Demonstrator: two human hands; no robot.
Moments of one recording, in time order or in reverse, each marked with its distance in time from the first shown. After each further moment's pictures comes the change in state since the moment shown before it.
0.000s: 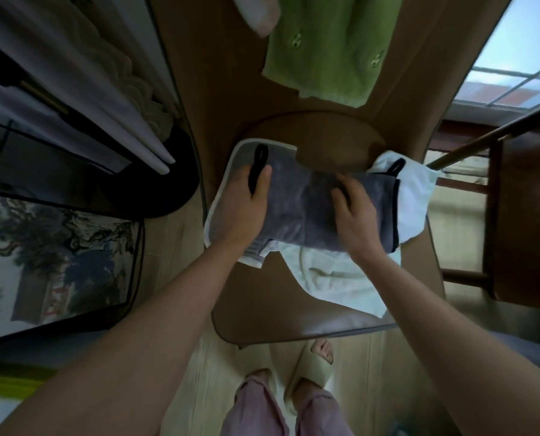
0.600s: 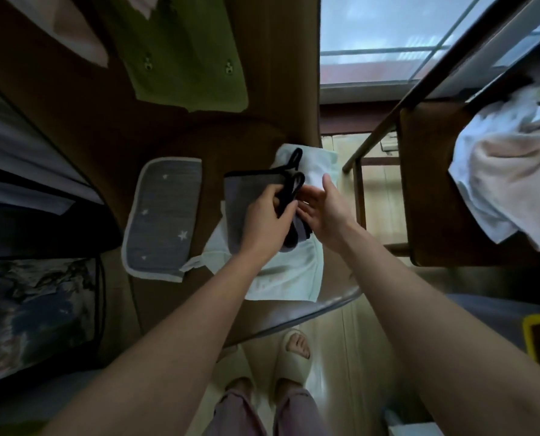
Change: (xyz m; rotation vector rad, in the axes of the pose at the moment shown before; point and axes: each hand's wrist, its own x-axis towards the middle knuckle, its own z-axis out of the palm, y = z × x) left_hand -0.054 0.091 0.150 0.109 -0.278 0.095; right_hand 0.016 0.056 -0.105 1.116 -0.176 0.706
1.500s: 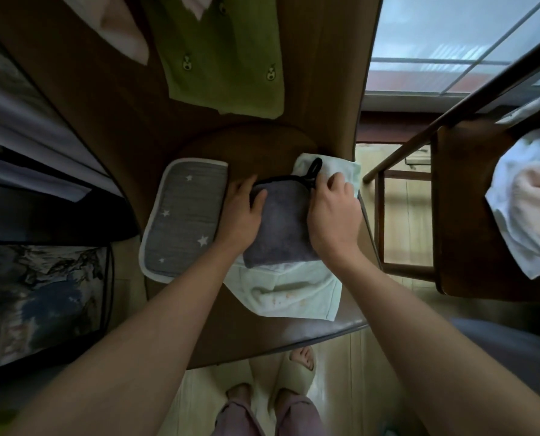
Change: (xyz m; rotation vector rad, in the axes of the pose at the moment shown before) left_hand 0.047 -0.066 -0.048 0.076 0.030 -0.061; right_hand 0.017 0.016 0.037 -1.681 0.516 -0.756
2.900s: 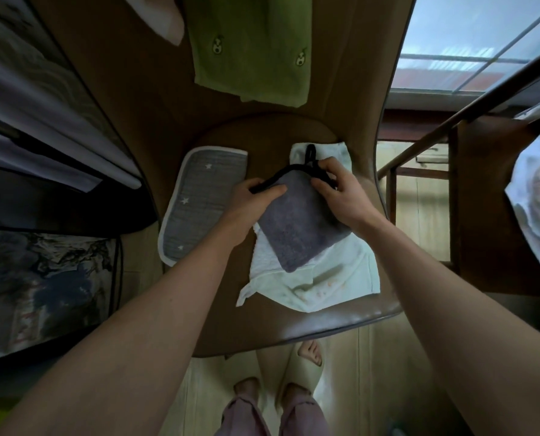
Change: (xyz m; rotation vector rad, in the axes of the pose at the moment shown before) left_hand -0.004 0.008 -0.028 -0.564 -0.127 -0.325; right_hand 0.023 0.003 -0.003 0.774 -0.389 0.009
